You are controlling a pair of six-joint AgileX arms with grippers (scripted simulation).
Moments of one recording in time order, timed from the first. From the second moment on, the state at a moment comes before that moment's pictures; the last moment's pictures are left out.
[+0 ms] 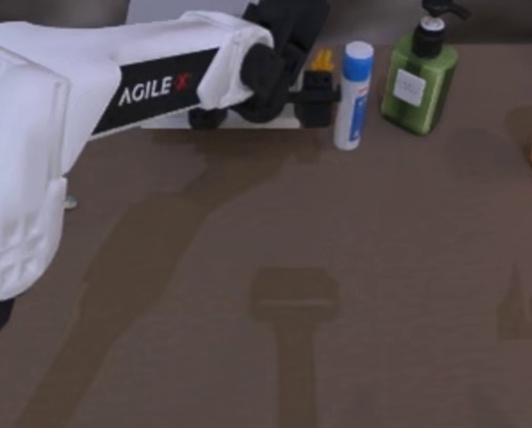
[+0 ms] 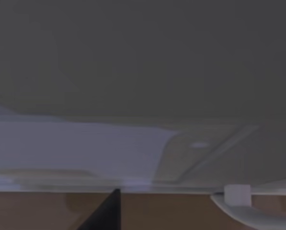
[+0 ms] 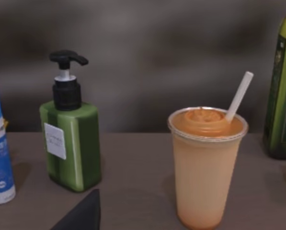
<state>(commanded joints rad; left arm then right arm) -0.56 2.33 1.88 -0.47 -0.34 -0.47 0.00 0.00 0.00 0.00 0.00 0.00</state>
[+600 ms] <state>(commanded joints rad) -0.56 2.33 1.88 -0.47 -0.34 -0.47 0.00 0.00 0.00 0.00 0.00 0.00</state>
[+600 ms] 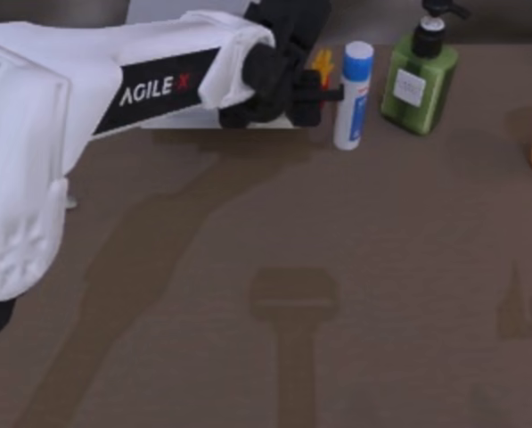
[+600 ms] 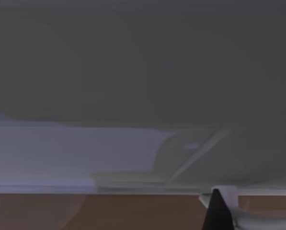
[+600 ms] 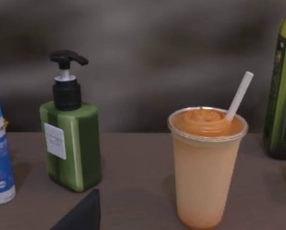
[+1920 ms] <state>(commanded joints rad) -0.59 2.24 1.71 -0.42 -0.36 -0.49 0.00 0.00 0.00 0.00 0.00 0.00</state>
